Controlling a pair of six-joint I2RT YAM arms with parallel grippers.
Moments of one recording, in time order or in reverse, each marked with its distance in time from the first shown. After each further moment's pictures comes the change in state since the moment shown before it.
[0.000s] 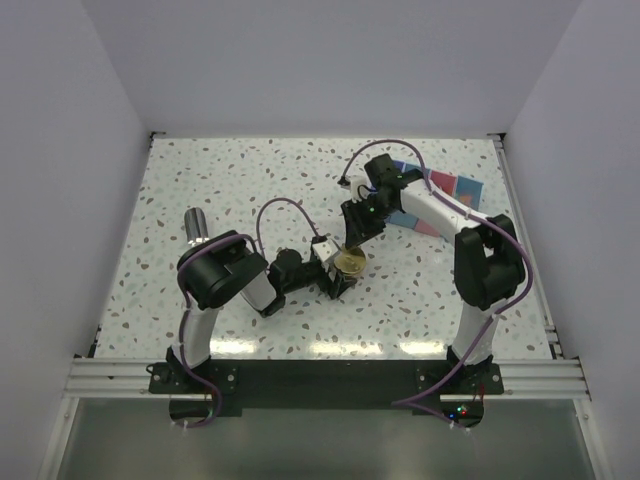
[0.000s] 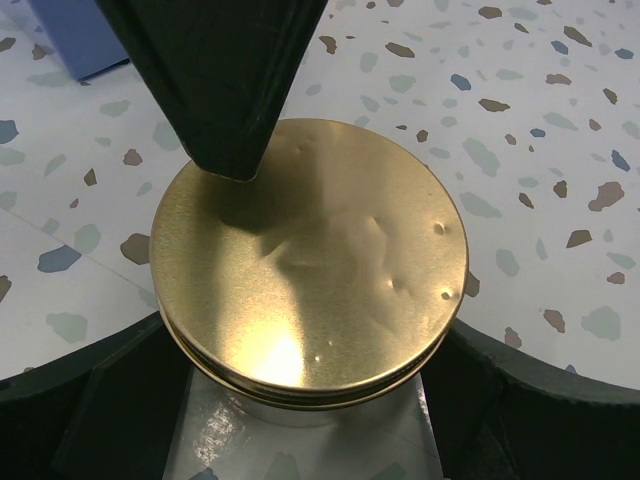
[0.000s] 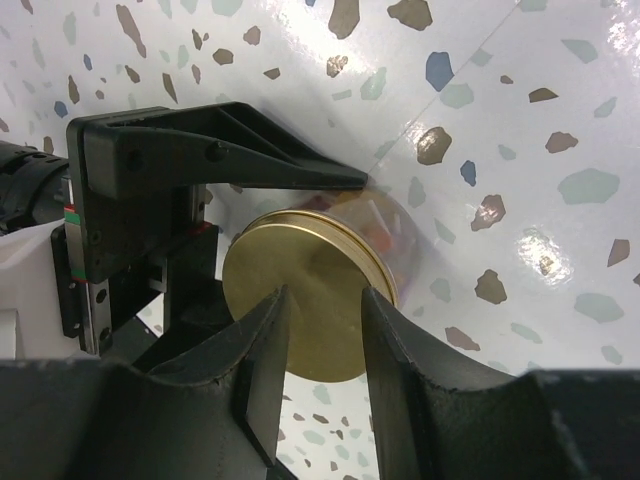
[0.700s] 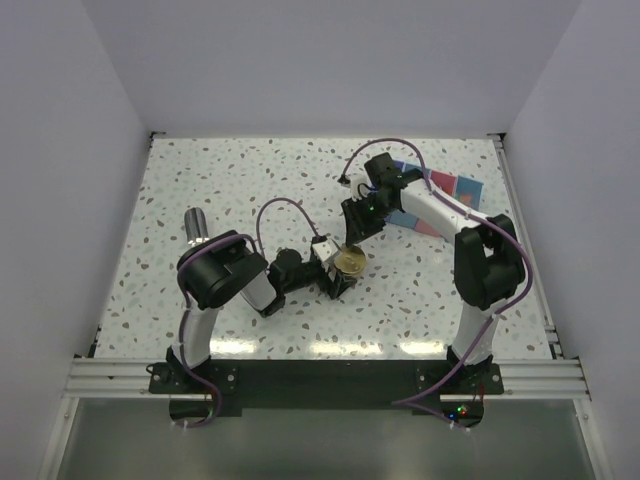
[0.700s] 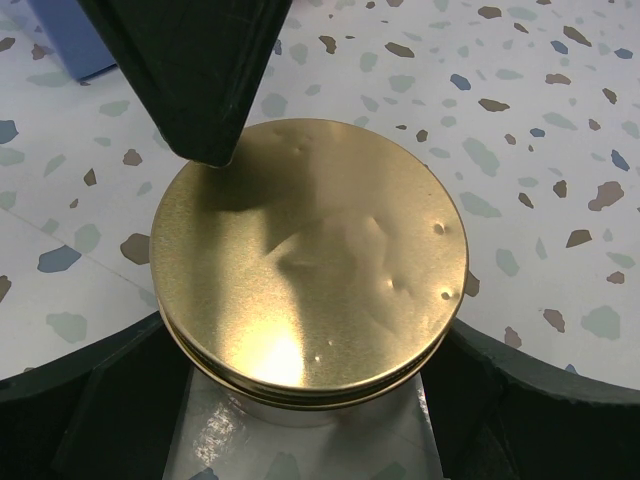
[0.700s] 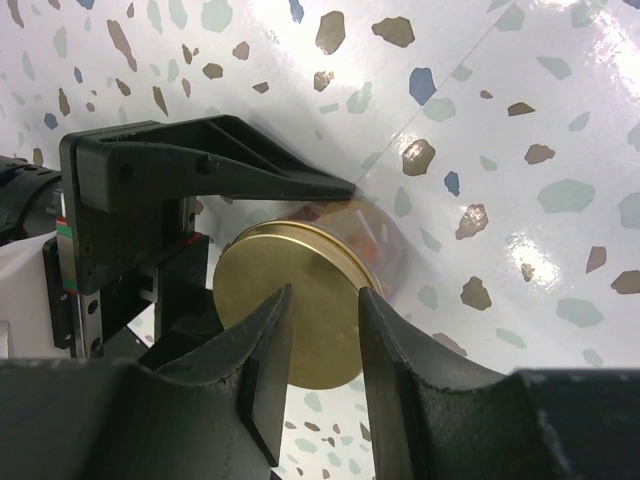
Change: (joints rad) left arm 0.001 0.000 0.000 0.000 0.003 0.000; right arm 0.000 0.000 0.002 0.019 0.016 -0.002
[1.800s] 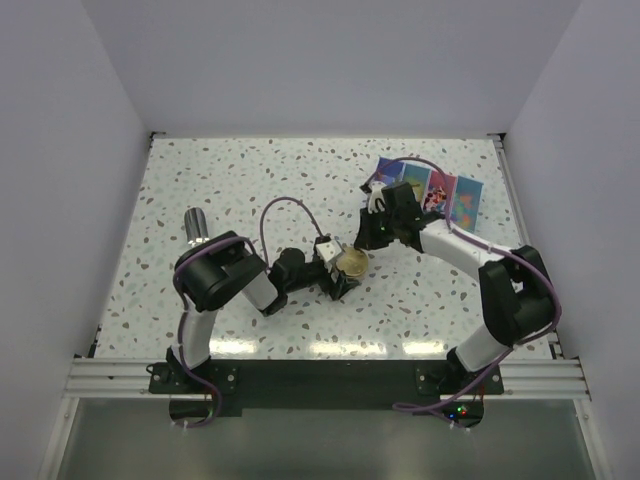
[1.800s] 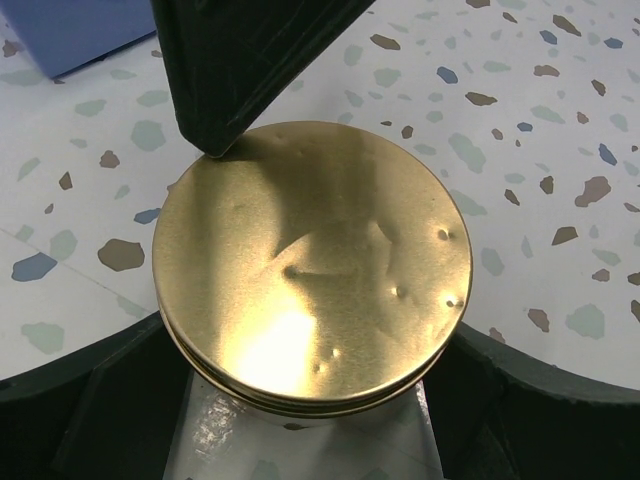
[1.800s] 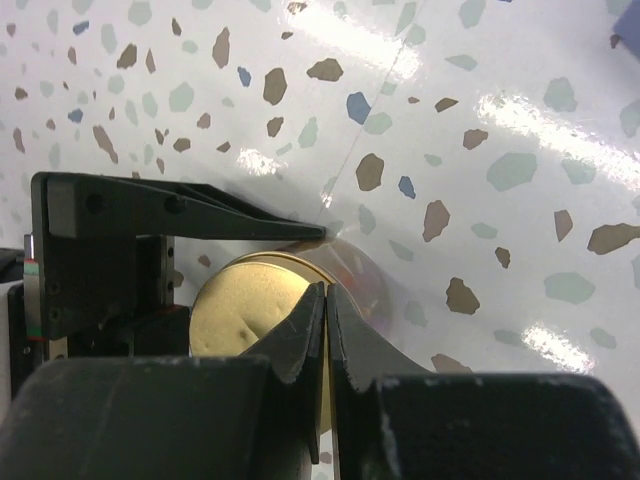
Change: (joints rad) left arm -0.012 -0.021 0.018 -0.066 -0.003 0.008; right arm 0.011 -0.267 -0.463 0.510 0.116 0.249
